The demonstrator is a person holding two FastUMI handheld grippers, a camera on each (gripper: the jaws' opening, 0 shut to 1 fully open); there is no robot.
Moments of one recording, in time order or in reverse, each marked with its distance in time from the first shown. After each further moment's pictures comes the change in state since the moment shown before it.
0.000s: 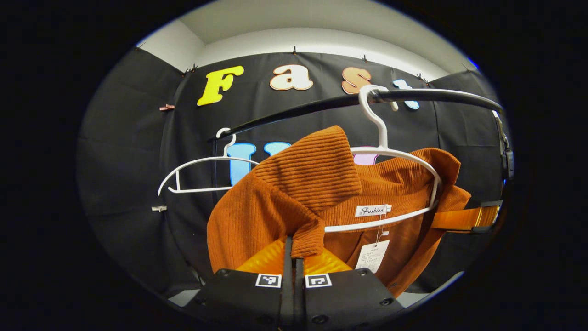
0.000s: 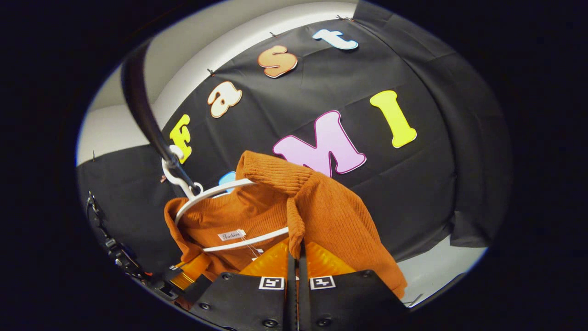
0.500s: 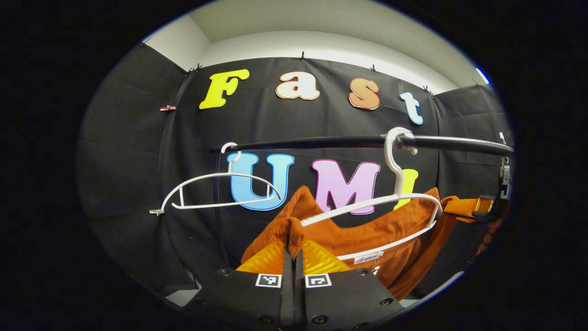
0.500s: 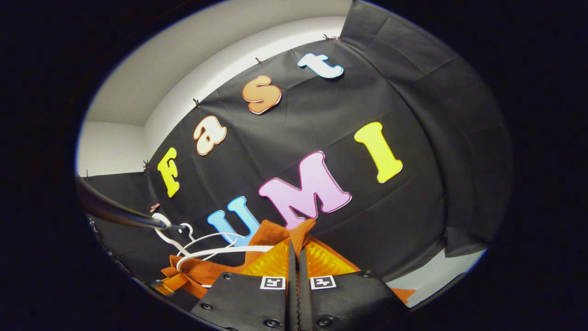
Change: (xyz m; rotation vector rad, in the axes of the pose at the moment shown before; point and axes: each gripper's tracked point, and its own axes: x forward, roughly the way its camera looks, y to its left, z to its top) left arm 0.001 0.029 0.055 -0.050 -0.030 -0.005; right arm 0.000 -0.033 0.105 -0.057 -0.228 -0.120
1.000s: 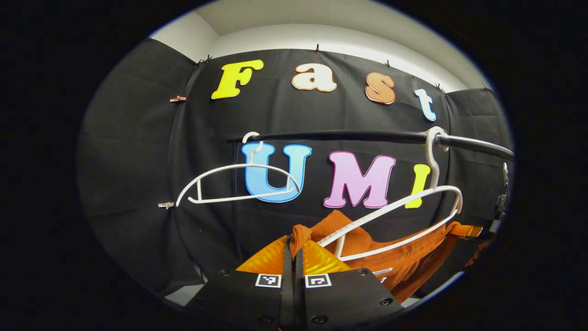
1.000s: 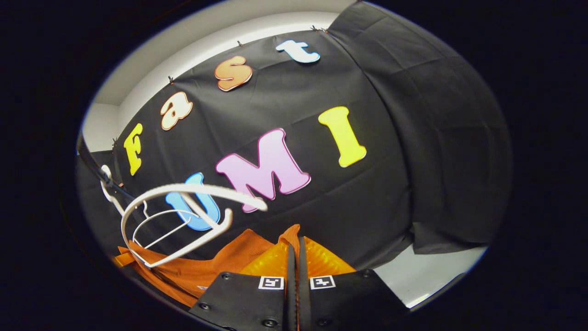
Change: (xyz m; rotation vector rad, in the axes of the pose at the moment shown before) left arm -0.003 0.060 -0.031 -0.003 0.090 0.067; right arm -0.005 -0.067 -0.104 -0.024 0.141 -0.153
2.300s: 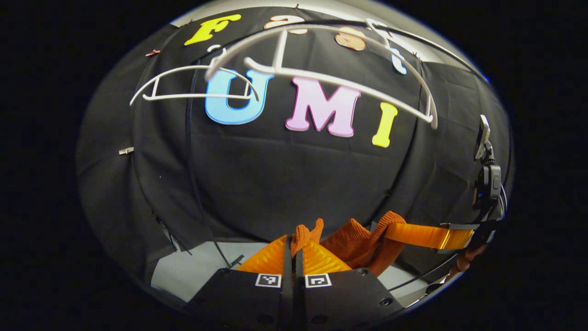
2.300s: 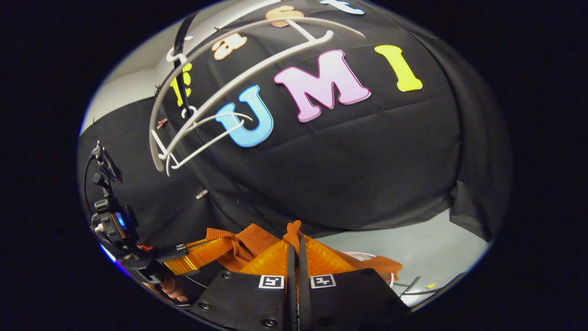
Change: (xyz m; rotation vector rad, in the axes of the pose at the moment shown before) left arm -0.014 -0.076 -0.236 0.031 0.346 -0.257; right arm -0.065 0.060 -0.230 -0.134 0.432 0.252
